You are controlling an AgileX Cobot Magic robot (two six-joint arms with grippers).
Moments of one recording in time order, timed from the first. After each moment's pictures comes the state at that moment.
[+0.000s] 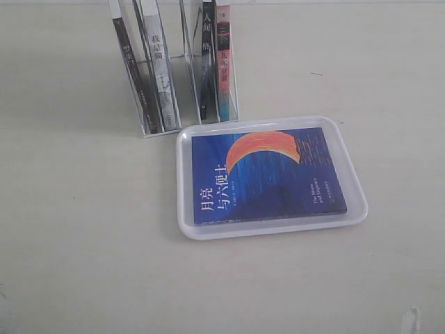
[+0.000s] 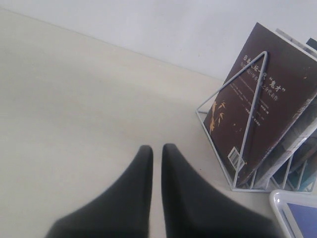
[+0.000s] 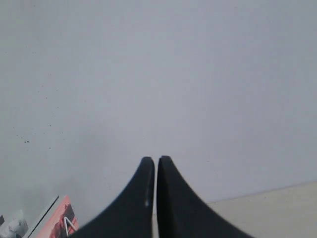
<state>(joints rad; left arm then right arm) 0.00 0.00 0.00 -0.10 0.33 -0.24 0.21 0.04 -0.30 -0.72 0.15 1.01</state>
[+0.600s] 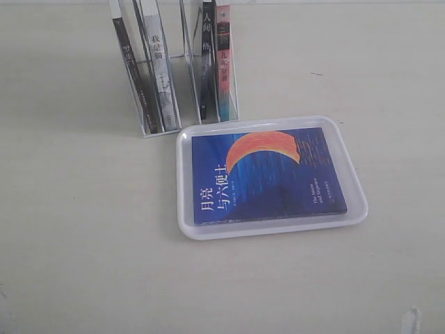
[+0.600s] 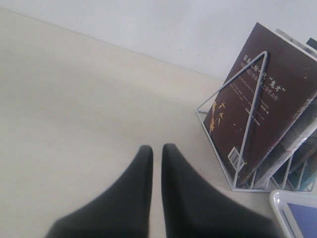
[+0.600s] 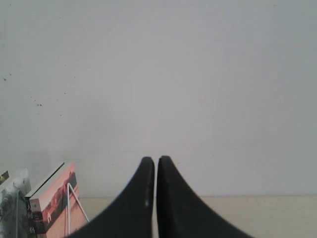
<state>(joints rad) 0.00 0.00 0.00 -0.10 0.33 -0.24 0.21 0.04 -0.30 -0.01 0.15 0.15</state>
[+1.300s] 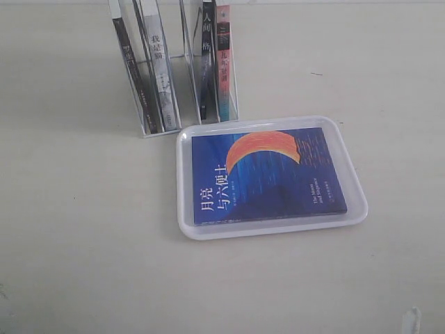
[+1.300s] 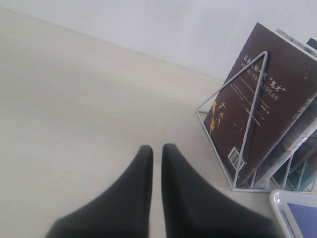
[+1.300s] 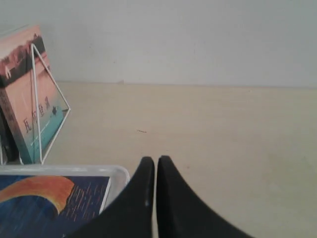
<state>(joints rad) 0.00 0.00 0.00 -0.10 0.33 -0.24 0.21 0.00 -0.01 0.01 0.24 0.05</state>
